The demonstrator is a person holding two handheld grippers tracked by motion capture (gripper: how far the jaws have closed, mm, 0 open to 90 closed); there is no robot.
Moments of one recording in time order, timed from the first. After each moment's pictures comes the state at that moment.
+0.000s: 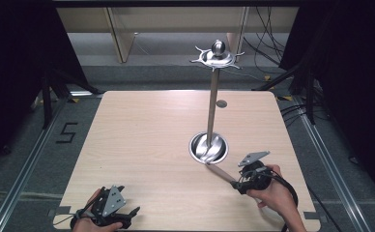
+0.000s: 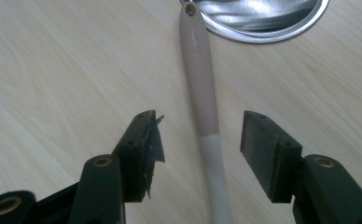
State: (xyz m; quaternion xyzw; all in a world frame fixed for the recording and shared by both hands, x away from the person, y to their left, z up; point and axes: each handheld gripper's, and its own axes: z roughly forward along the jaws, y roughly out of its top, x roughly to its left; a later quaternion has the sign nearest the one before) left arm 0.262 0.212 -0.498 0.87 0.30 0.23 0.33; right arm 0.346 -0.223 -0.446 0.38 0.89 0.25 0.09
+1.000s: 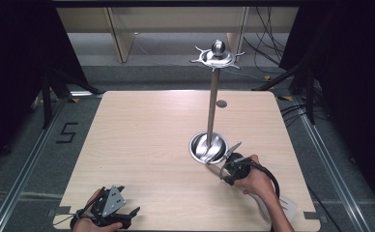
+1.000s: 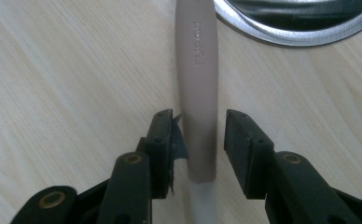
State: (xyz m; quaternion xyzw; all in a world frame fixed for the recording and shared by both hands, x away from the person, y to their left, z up) left arm 0.262 0.212 -0.497 0.87 0.29 0.23 0.33; right arm 0.390 -0.188 -0.471 0.34 0.93 0.14 0.08
